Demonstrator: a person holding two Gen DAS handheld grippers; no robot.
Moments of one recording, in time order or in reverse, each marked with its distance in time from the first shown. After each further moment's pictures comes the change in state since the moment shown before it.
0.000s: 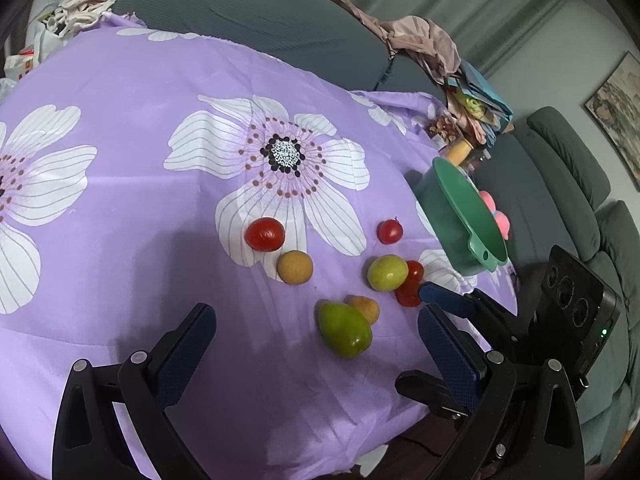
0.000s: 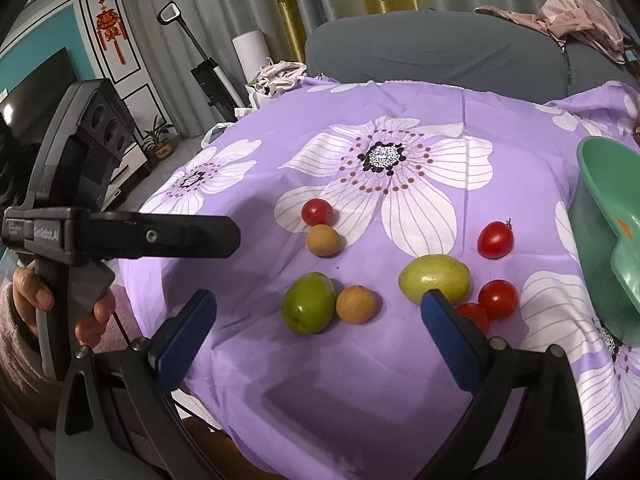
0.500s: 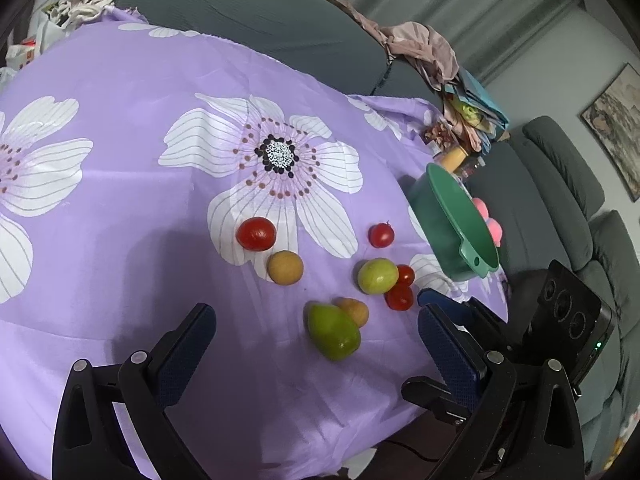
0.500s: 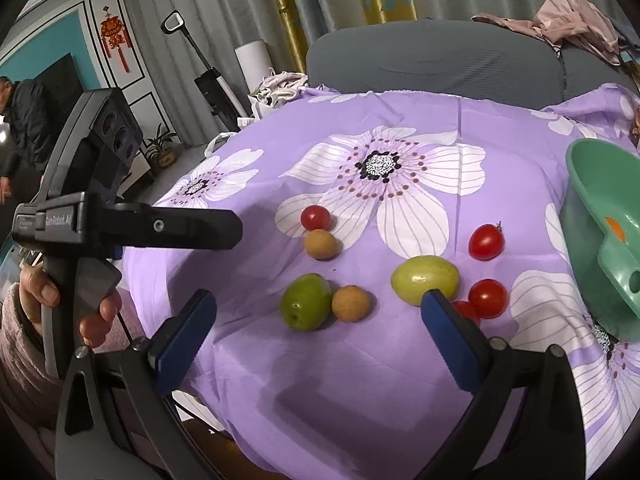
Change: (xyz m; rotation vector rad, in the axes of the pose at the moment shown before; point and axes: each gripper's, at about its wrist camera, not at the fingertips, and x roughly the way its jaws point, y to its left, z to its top) left arm 0.001 0.001 0.000 -0.023 -0.008 -0.031; right arm -0.010 -0.004 -0.006 -0.001 -0.043 0.012
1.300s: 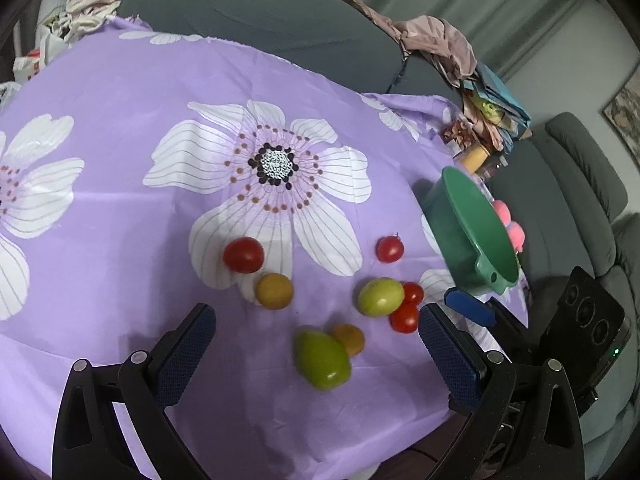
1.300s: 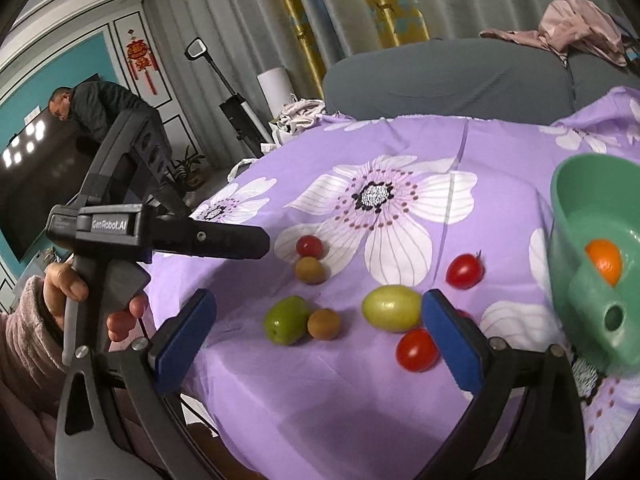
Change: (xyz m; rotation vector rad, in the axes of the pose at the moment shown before) left arm 0.019 -0.022 0.016 0.000 0.002 0.093; right arm -0.020 -0.039 0.007 -0.004 -0.088 0.122
